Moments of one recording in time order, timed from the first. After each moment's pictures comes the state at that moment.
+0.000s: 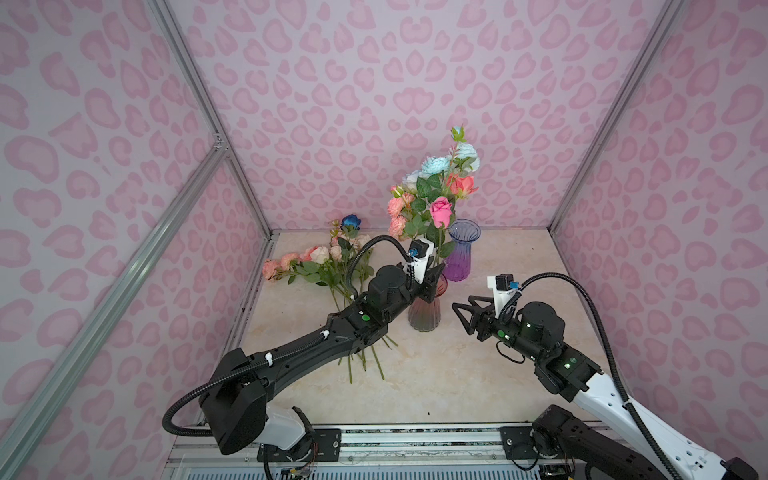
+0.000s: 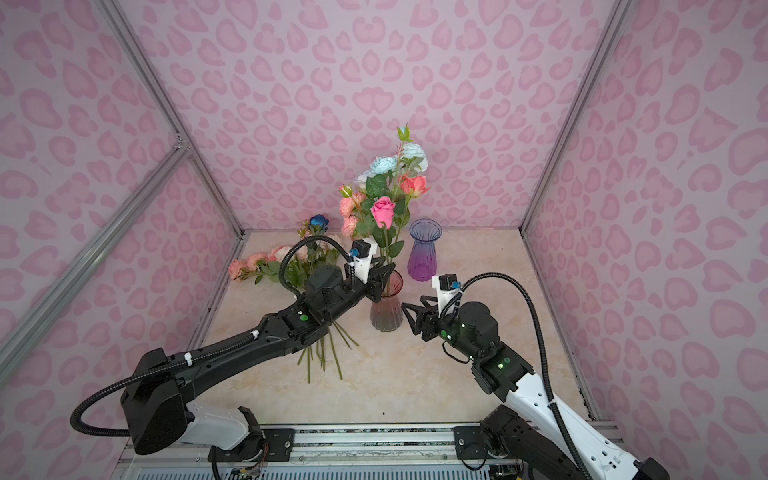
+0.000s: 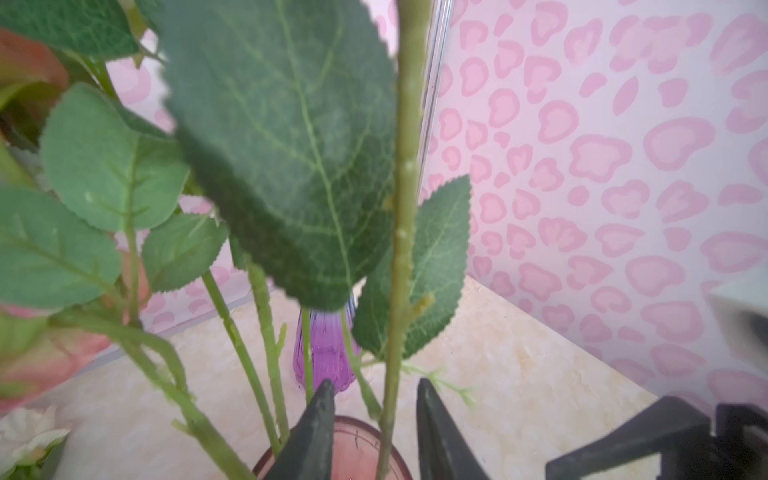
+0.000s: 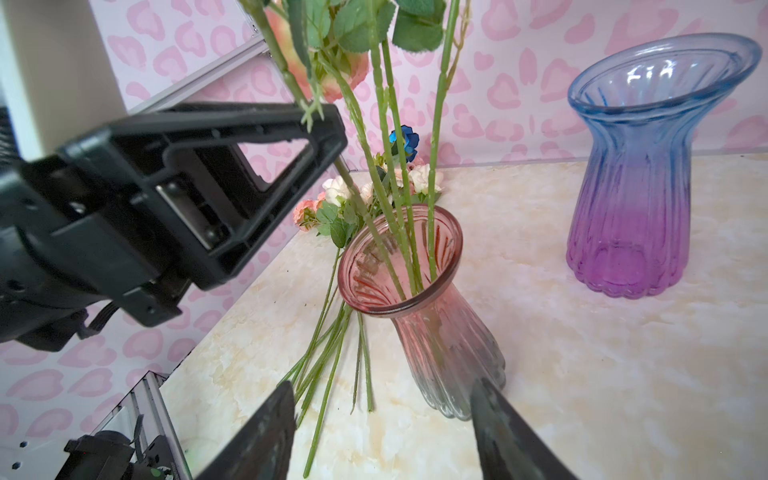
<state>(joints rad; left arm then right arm) -0.86 1.42 1.05 0.28 -0.12 -0.10 0.60 0.77 0.61 -0.06 -0.13 0.42</state>
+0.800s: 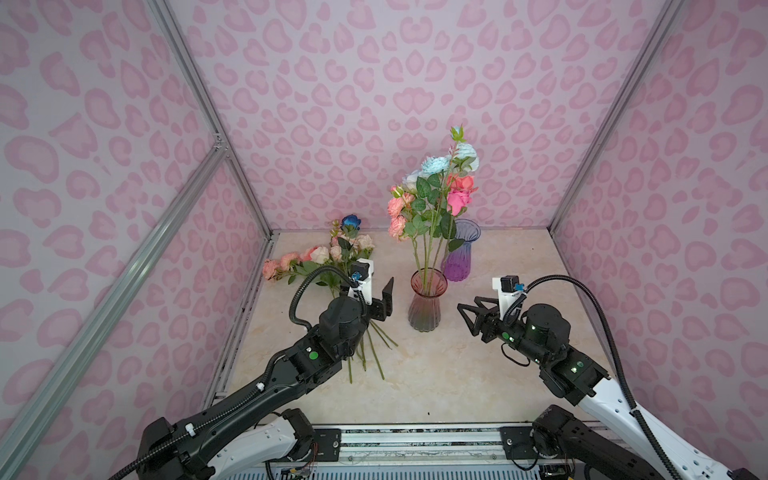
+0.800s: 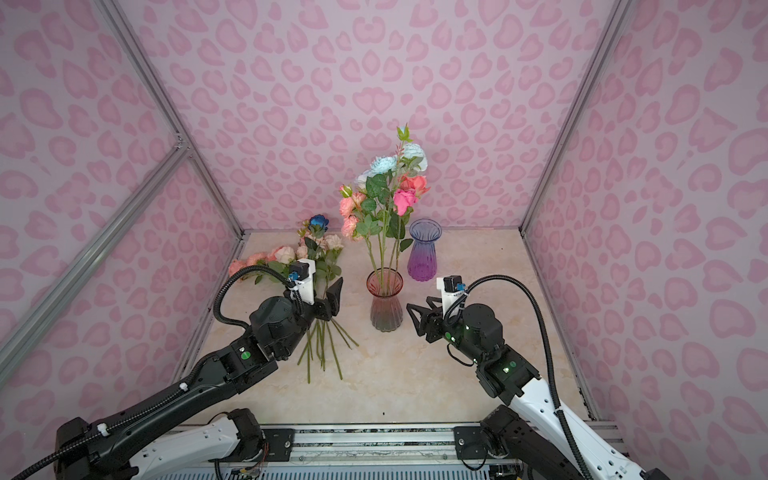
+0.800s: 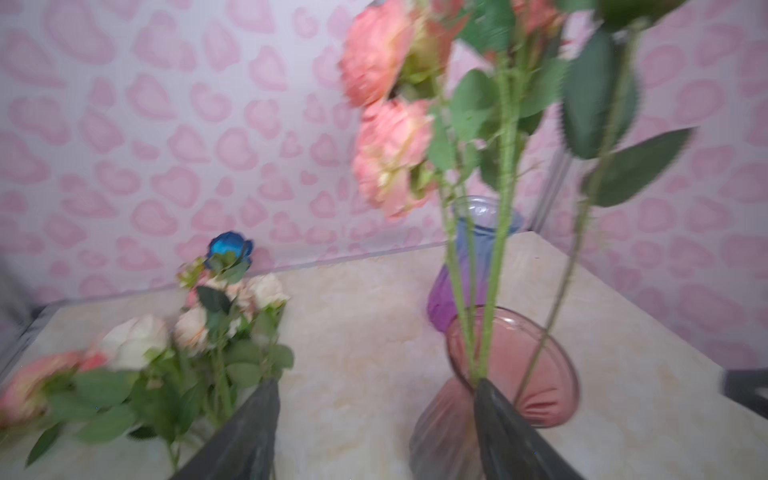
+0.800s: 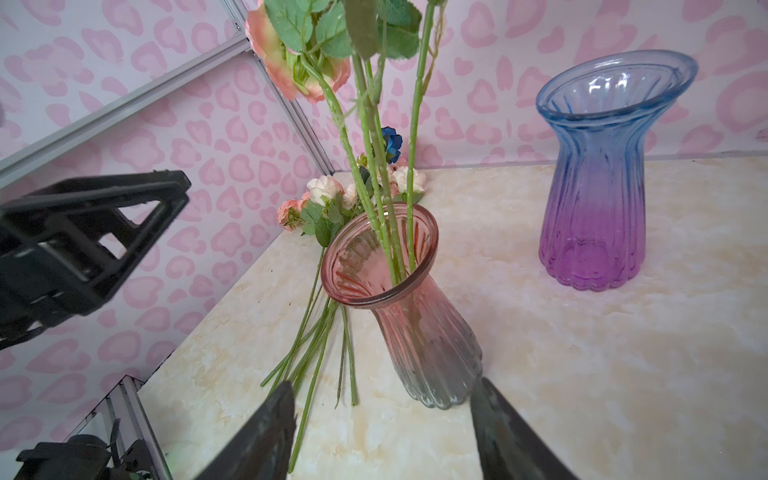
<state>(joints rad) -0.80 0.98 0.76 0.03 -0.56 -0.21 0.59 0.75 0.62 -0.12 -0.10 0.40</state>
